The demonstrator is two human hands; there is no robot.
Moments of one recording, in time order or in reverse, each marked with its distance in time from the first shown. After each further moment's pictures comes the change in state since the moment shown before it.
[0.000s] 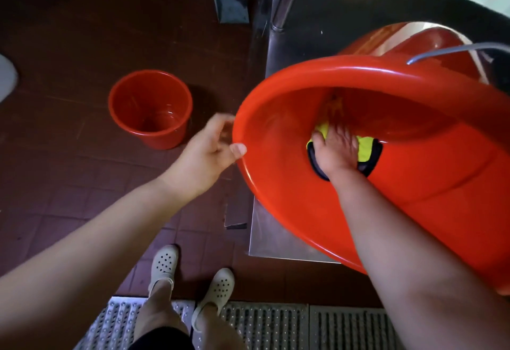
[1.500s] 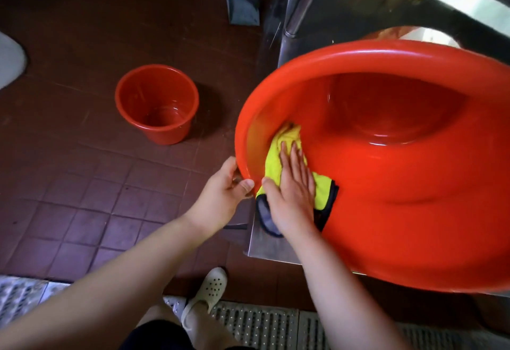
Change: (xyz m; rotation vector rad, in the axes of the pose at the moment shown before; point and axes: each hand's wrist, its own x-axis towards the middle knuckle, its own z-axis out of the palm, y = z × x) left_hand -0.031 -0.043 0.039 -0.293 0.073 -0.124; right_hand -0.130 -0.073 -0.013 0.255 -0.065 -0.308
